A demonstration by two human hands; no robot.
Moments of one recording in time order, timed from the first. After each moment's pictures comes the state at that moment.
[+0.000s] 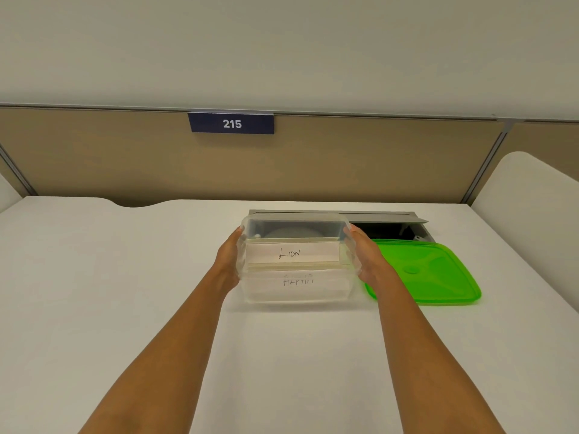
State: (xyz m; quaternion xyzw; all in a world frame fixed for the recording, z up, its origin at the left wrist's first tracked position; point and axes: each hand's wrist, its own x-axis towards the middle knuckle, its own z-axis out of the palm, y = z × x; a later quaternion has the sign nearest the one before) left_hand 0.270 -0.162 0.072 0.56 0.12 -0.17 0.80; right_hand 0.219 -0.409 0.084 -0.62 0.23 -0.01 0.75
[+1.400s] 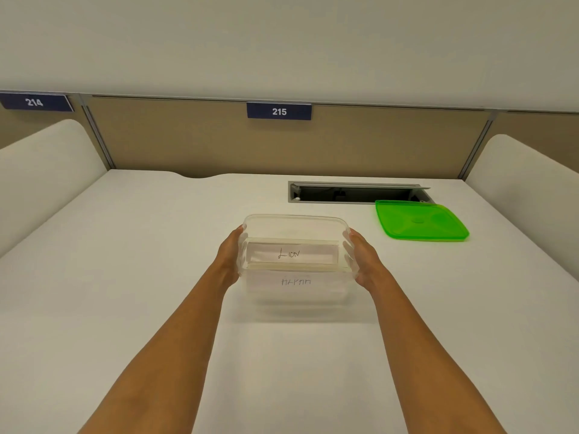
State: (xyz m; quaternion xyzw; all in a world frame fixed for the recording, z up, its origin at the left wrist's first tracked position) left_hand 0.097 -0.007 0.094 0.58 0.13 -0.18 0.79; right_hand 0.040 -0.255 0.089 -0.60 0.23 -0.02 0.77
